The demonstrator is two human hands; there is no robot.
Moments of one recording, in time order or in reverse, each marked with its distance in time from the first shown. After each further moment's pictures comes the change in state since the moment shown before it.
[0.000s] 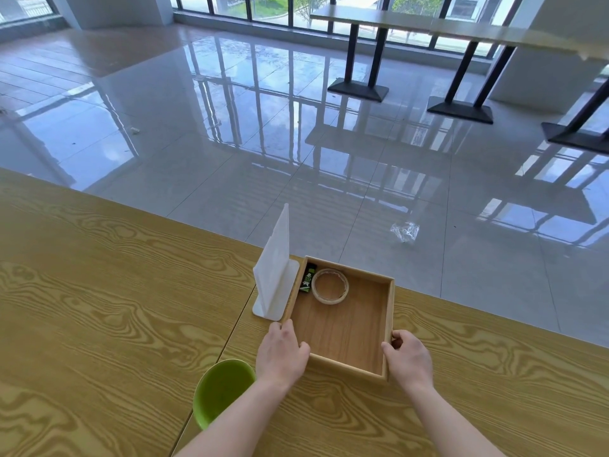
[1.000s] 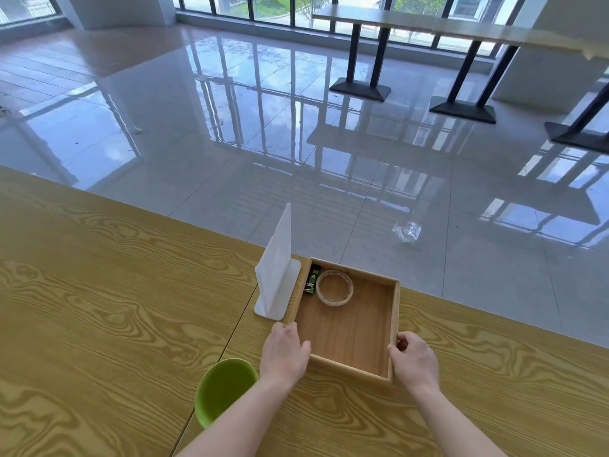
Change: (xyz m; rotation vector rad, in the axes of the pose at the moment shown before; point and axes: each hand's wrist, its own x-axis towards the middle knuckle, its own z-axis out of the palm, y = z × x) left_hand 0.002 -0.001 0.003 -0.045 0.021 0.006; right_hand 0.000 0.006 -0.003 -0.027 0.011 0.001
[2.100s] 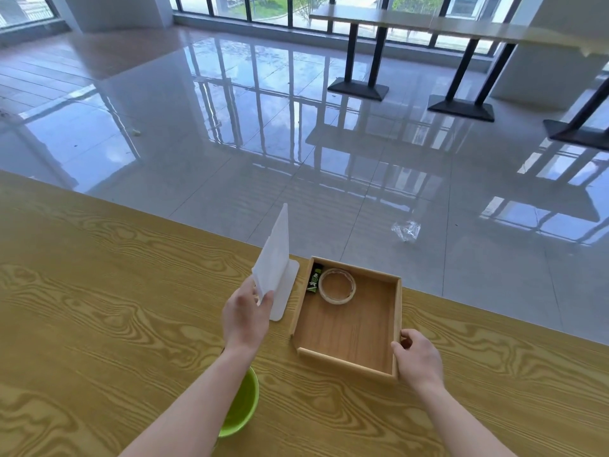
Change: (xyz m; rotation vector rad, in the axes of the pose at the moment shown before) left_hand 0.036 -0.015 -0.064 -0.224 0.403 0.027; right_hand 0.004 0.004 -0.010 0.036 -0.021 0.014
